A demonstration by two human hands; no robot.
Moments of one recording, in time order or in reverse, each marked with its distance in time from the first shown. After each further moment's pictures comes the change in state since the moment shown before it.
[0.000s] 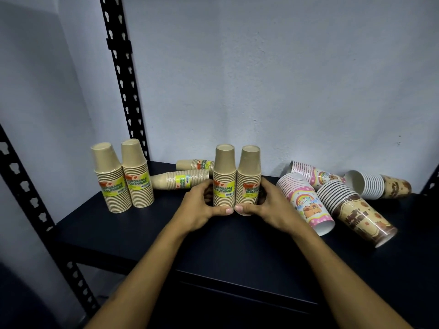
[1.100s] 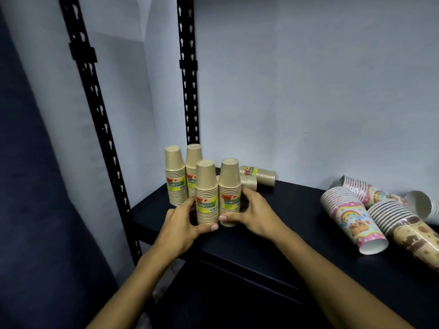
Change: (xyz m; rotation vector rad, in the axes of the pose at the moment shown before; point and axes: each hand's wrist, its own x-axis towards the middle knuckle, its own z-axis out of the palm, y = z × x) left_hand -0.117 0.002 -0.095 0.367 0.337 -0.103; right_hand 0.019 -0.060 0.115 0.064 -0.191 -0.139
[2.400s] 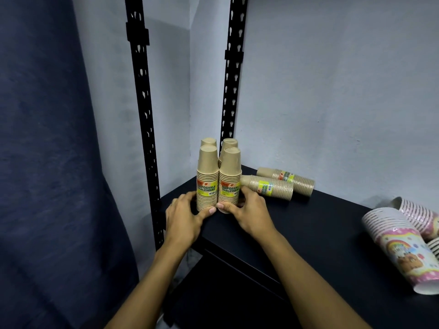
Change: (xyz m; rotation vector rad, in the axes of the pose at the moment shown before) left_hand 0.012 -0.046 -0.018 0.179 0.329 -0.278; right_hand 0.047 -0.011 0.081 -0.064 0.052 0.005
